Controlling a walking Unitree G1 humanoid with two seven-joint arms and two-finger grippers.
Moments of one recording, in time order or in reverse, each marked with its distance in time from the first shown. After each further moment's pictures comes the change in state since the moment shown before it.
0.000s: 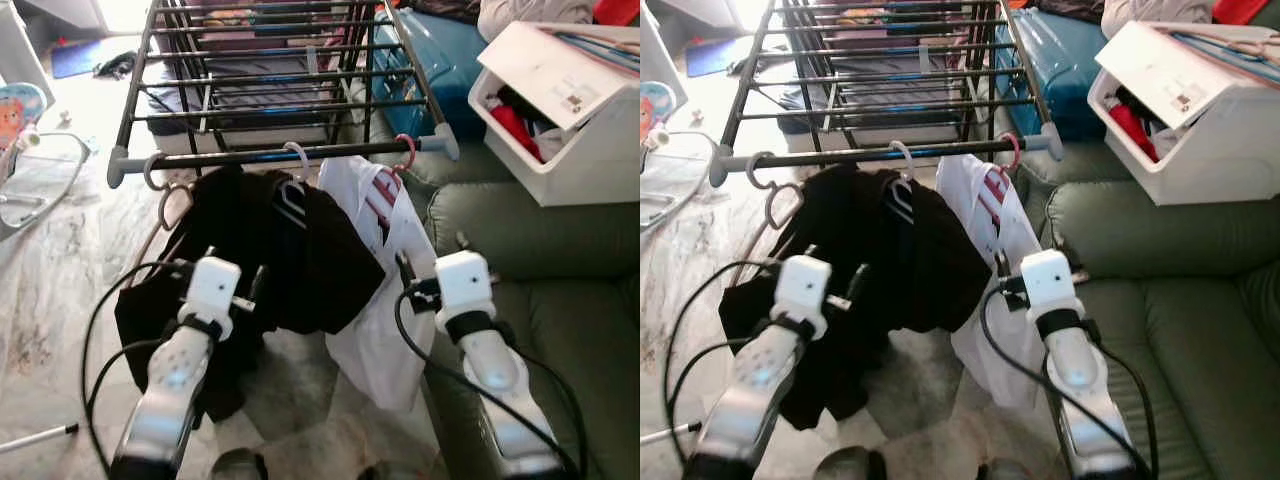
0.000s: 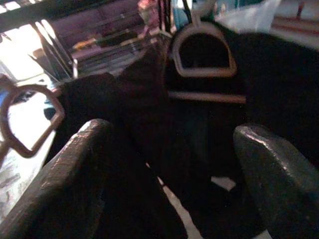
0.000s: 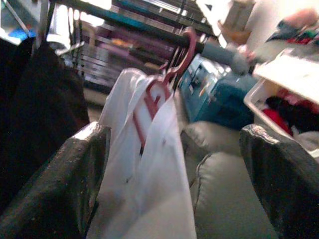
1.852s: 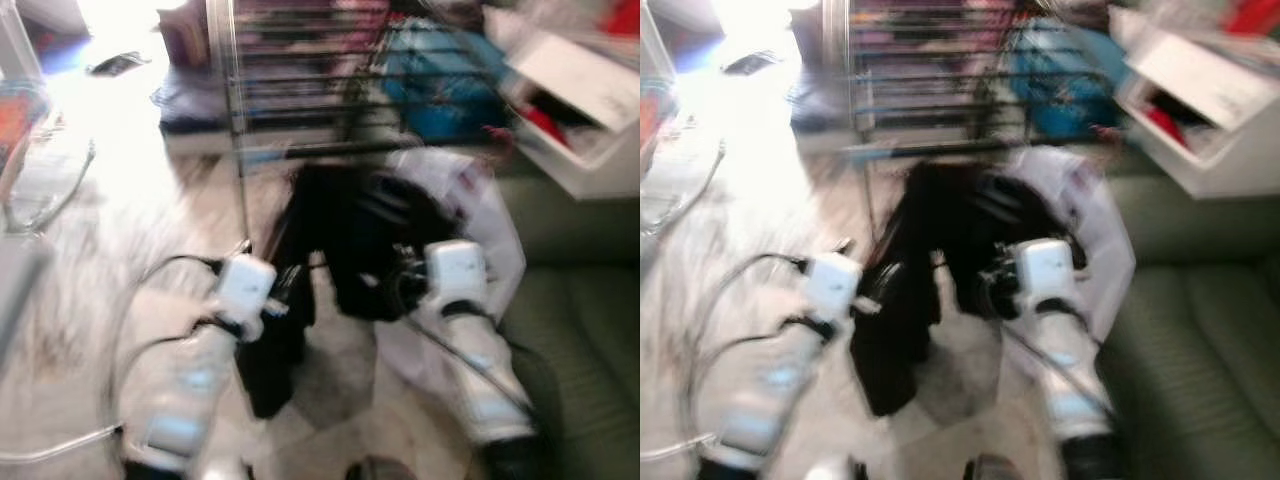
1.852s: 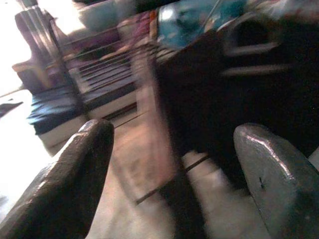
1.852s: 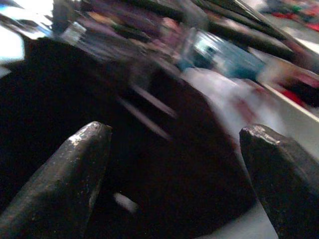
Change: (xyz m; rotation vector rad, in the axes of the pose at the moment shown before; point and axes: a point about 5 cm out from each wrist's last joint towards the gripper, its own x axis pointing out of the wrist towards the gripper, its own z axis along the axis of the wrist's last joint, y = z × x) left arm 0.002 -0.021 0.015 0.050 -0.021 -0.115; right arm 0.034 0.018 -0.010 0.077 0.093 -0.044
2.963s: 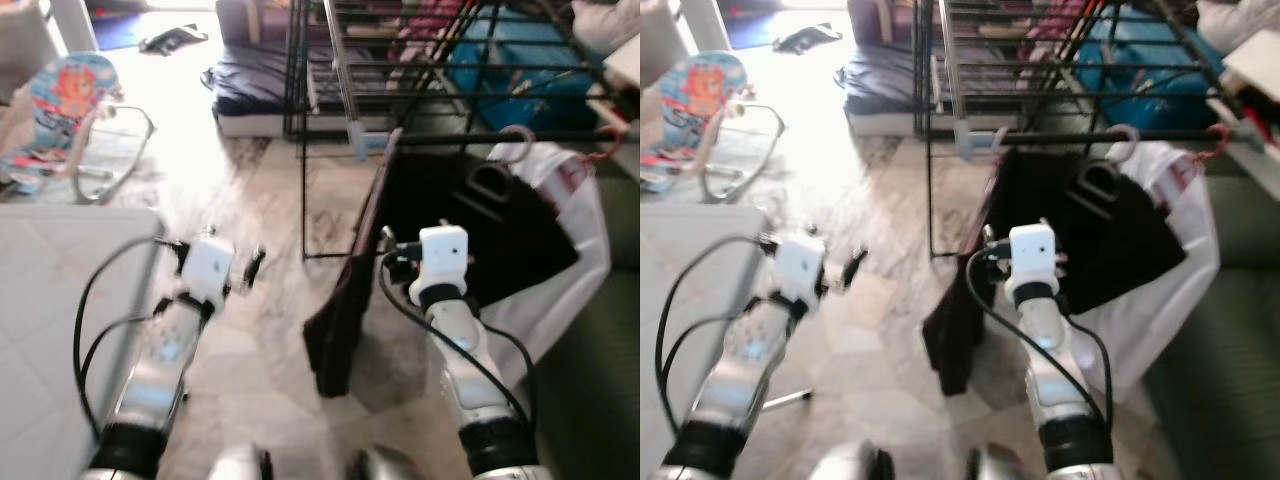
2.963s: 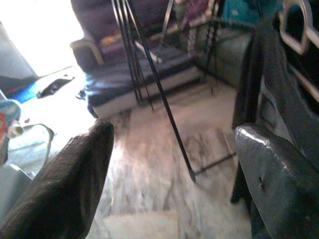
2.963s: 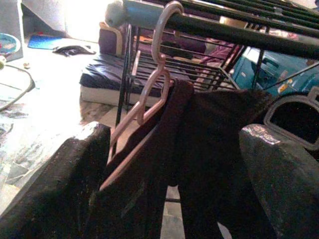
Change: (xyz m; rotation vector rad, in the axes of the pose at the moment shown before) left arm 0.022 0.034 -0.001 0.002 -0.031 0.063; right arm 0.009 -0.005 0.007 0.076 -0.039 -0.028
